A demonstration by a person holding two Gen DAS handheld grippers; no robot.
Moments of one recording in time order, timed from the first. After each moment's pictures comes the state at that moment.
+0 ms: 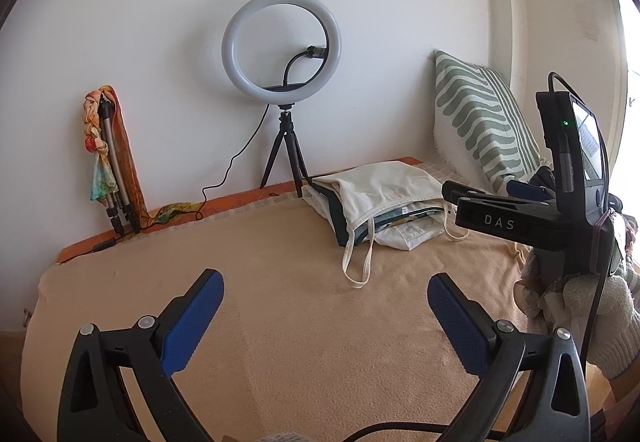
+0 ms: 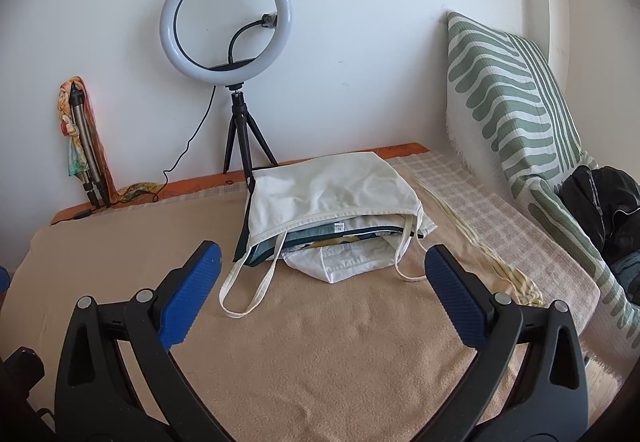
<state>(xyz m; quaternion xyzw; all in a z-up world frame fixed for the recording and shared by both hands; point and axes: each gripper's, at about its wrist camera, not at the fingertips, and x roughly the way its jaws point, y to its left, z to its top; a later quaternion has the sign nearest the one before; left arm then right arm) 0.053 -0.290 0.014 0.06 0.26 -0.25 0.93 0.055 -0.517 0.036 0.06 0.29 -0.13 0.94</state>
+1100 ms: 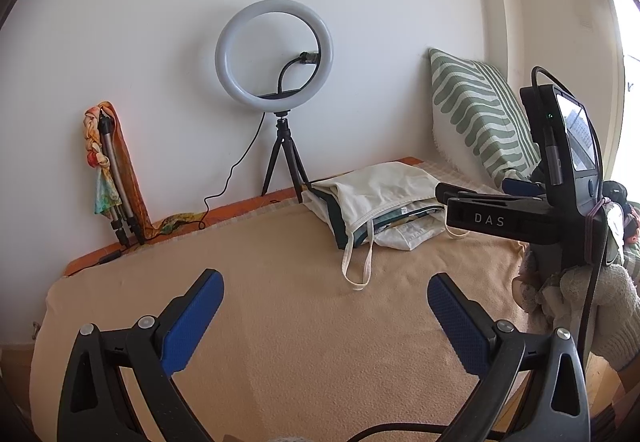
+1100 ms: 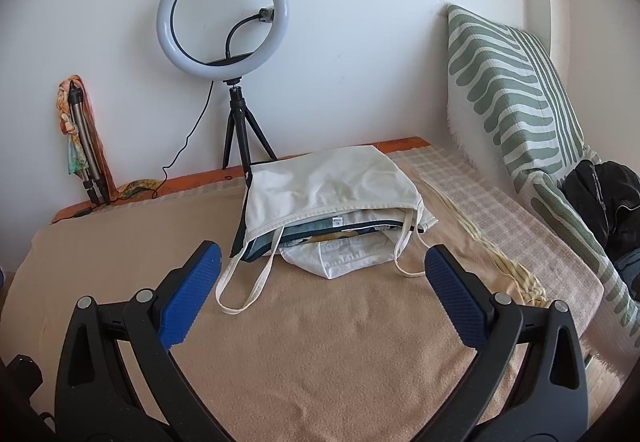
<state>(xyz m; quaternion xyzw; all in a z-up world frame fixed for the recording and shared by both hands) 0.045 -0.294 0.014 0.08 0.24 -0.25 0.93 0.054 -0.518 0.033 0.07 0.30 -0.13 0.94</state>
